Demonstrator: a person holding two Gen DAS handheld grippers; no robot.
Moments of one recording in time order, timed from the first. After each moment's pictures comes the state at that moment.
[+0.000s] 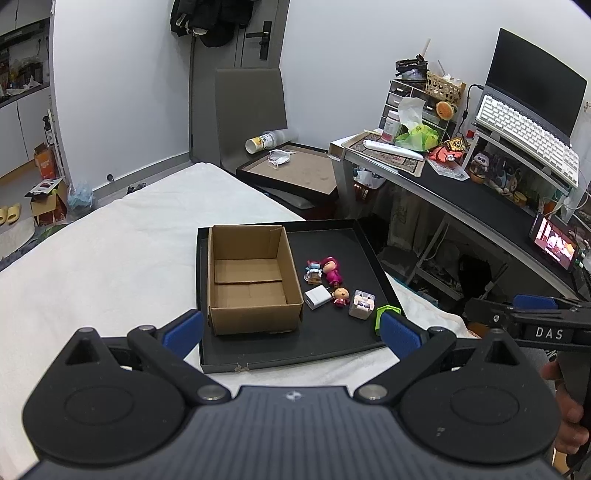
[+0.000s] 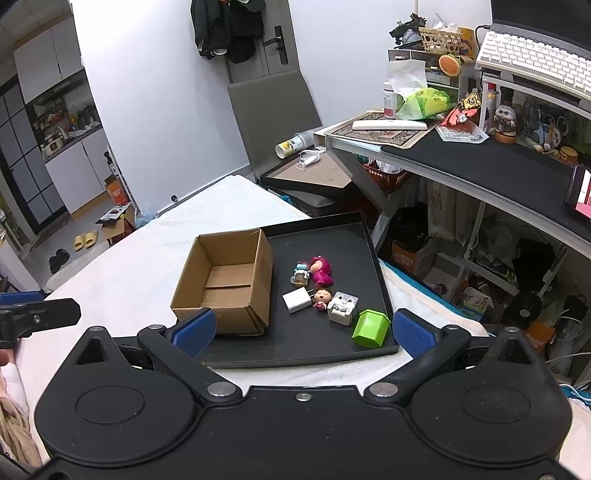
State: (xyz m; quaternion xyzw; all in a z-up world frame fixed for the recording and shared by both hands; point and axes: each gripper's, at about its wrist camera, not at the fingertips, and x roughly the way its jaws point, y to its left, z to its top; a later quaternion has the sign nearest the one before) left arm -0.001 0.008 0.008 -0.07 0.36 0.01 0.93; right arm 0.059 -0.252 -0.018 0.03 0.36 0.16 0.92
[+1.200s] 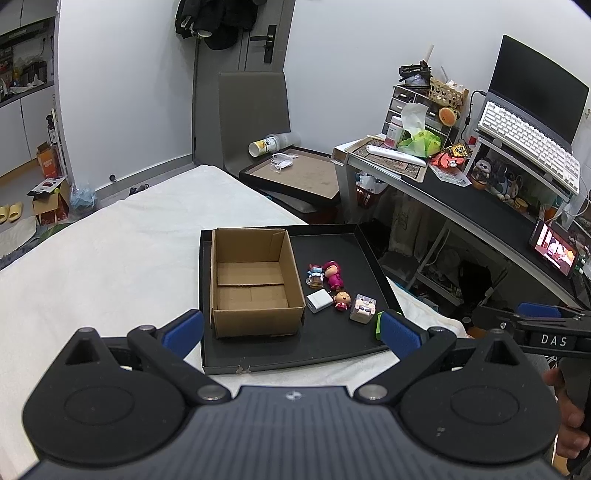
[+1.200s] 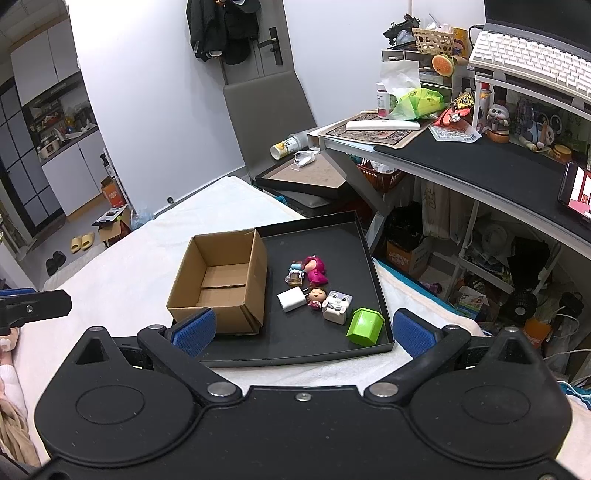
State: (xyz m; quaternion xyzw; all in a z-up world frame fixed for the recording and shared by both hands) left arm -0.005 0.008 0.008 -0.08 0.36 0.01 0.93; right arm 0.055 -0.257 -0.017 0.03 0.36 0.15 0.92
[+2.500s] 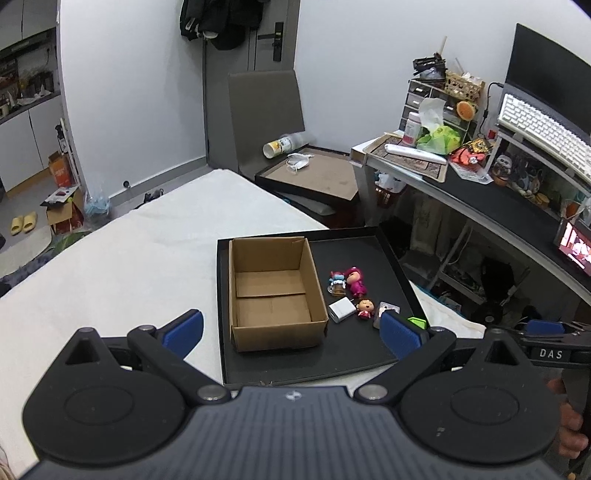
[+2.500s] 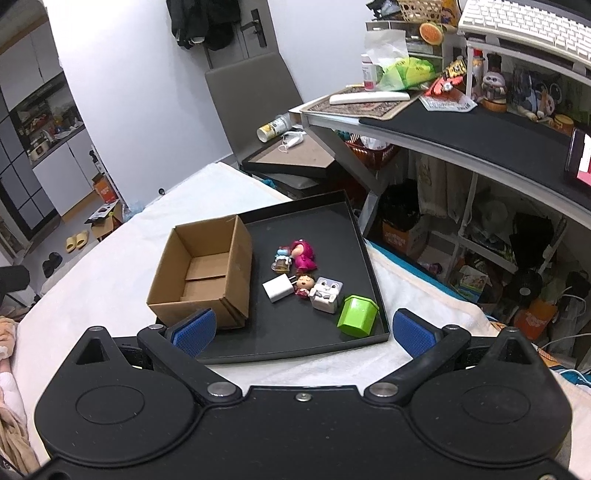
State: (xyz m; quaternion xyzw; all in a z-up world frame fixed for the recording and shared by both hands) left arm 0.027 0.017 0.008 -0.05 0.37 0.04 0.93; right arm 0.089 -0.272 -0.049 0.05 0.40 0.14 0.91
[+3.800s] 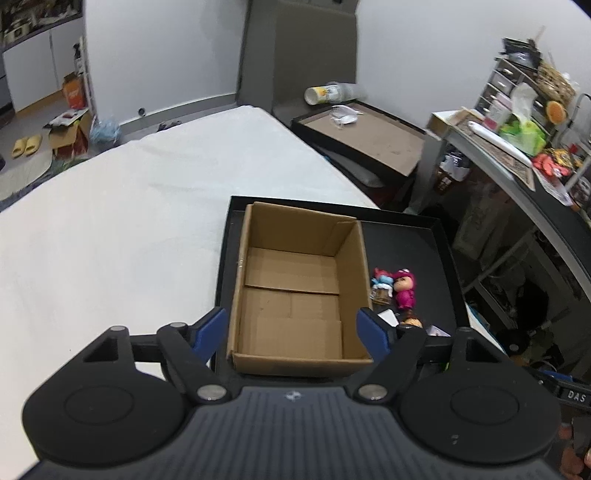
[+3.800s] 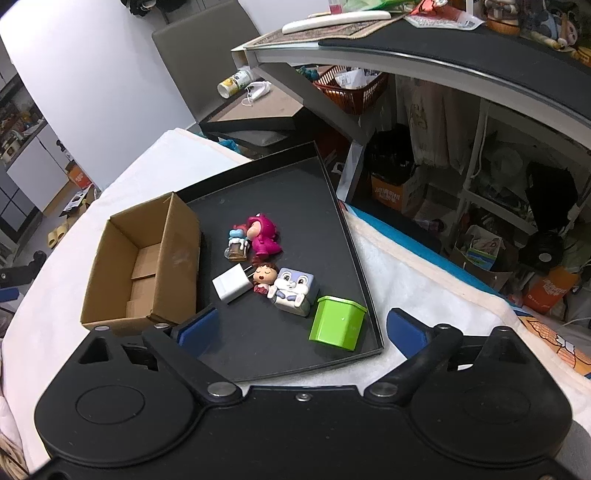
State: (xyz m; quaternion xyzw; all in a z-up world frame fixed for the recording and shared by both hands) left arm 0.154 0.078 -0.086 -0.14 0.44 0.09 0.88; right arm 0.202 -0.282 -0.137 0.08 0.48 0.12 0.87
